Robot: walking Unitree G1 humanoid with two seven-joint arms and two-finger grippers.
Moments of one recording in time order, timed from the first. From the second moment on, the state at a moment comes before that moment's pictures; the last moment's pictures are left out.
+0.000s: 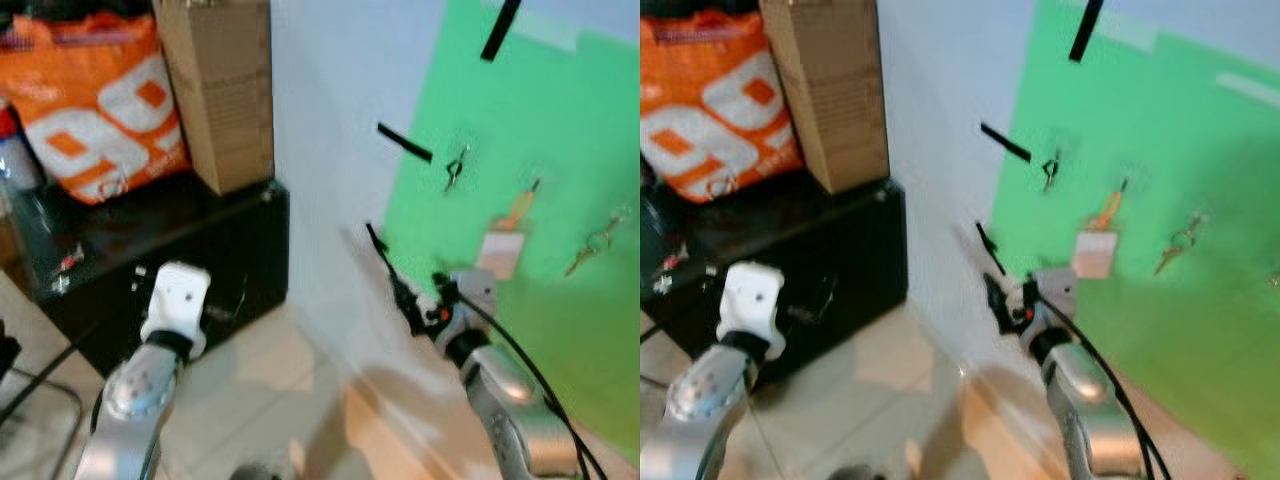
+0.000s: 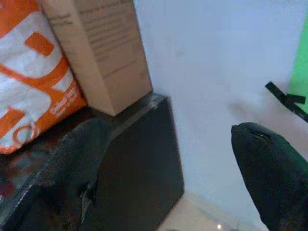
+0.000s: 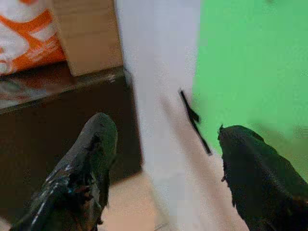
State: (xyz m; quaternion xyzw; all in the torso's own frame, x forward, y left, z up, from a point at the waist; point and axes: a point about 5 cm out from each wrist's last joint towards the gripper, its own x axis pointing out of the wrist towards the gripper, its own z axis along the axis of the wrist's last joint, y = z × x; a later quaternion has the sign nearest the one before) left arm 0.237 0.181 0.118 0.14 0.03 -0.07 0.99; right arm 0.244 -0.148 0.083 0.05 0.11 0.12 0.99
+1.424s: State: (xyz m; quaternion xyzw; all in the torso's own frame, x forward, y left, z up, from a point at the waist) left arm 0.242 0.171 0.114 0.11 0.03 -0.09 0.99; right arm 0.250 -0.168 0.088 0.02 0.11 0.10 0.99
